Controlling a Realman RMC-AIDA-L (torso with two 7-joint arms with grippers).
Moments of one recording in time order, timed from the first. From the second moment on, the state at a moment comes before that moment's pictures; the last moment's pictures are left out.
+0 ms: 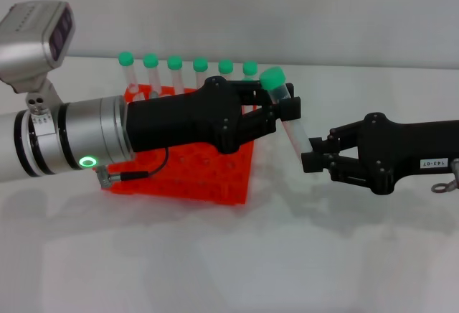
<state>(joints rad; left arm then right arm) -0.65 -2.05 1.08 0.54 1.40 1.62 -1.38 0.59 2.02 -1.04 -0.89 1.47 1.67 -1.53</state>
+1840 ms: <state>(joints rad) -0.58 -2.03 0.98 0.56 1.37 1.61 -1.32 0.51 1.96 -0.89 -0.84 1.47 1.61 -1.56</state>
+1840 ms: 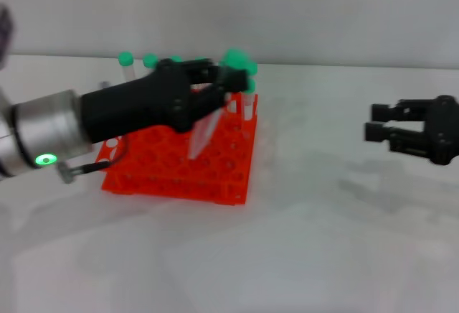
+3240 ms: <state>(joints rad) -0.46 -2.06 0.85 0.72 1.48 1.33 -0.88 0.47 1.98 -0.78 -0.75 1.48 1.56 -1.53</state>
